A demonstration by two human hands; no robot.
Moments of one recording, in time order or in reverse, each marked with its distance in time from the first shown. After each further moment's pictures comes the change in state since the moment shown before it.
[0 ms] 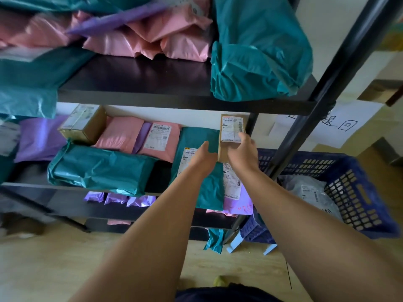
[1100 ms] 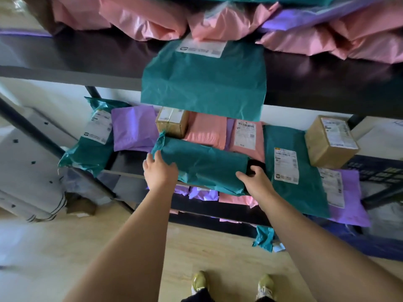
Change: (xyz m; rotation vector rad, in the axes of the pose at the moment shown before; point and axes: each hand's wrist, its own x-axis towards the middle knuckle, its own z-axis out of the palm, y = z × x) left_hand -0.001 -0.263 -0.299 0.221 0.581 -0.210; right_hand -0.128 -0.088 0.213 -0.003 -0.354 0.190
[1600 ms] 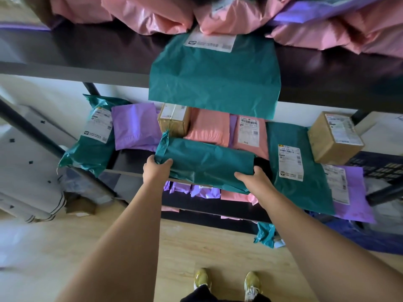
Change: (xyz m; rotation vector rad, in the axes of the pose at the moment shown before) left_hand 0.028 -0.024 -0.009 -0.374 -0.168 -0.209; right_hand 0.004 -0.002 0.017 0.074 -0.022 0.076
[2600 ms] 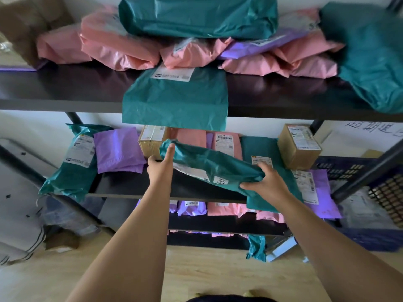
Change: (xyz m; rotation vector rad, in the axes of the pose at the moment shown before) left_hand -0.051 0.071 0.037 -0.422 -0.057 0.063; right_hand -0.031 0.008 -0.099 -0.197 0.148 -0.325
